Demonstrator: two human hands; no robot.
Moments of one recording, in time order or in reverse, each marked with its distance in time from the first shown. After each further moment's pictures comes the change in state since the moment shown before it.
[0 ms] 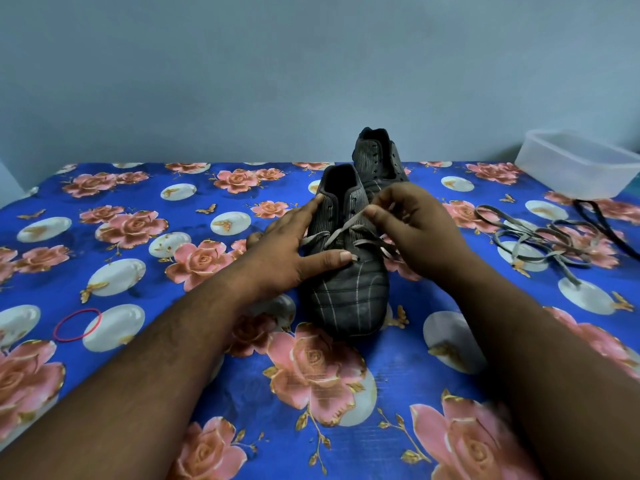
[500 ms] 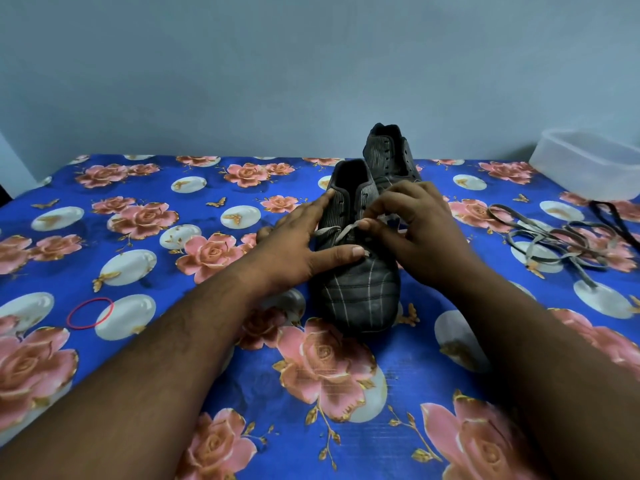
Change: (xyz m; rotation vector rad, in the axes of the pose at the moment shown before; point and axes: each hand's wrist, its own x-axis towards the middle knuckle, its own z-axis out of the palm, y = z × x) left_hand 0.002 -0.007 0.003 -0.038 0.013 -0.012; right_hand -0.006 -0.005 0.010 -0.231 -0.030 -0.151
